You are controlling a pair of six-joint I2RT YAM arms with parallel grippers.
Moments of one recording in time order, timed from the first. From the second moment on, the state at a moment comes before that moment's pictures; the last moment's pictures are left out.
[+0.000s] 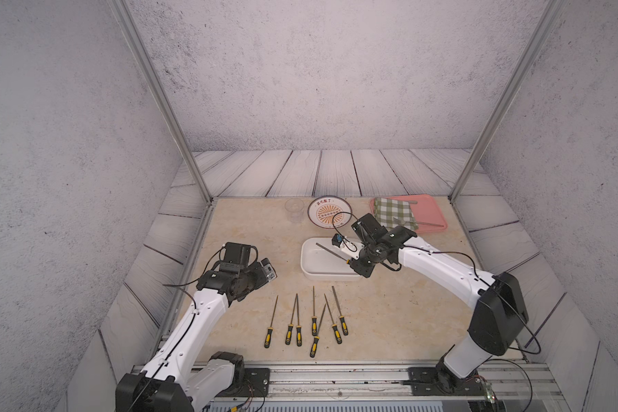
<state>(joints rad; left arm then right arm) -0.20 1.04 0.79 -0.73 0.13 -0.70 0.68 1.68 1.39 -0.86 -0.06 -0.46</state>
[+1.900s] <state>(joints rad) -0.29 1.28 0.90 -0.68 0.23 -0.70 0.67 1.43 1.33 -0.88 0.02 0.06</state>
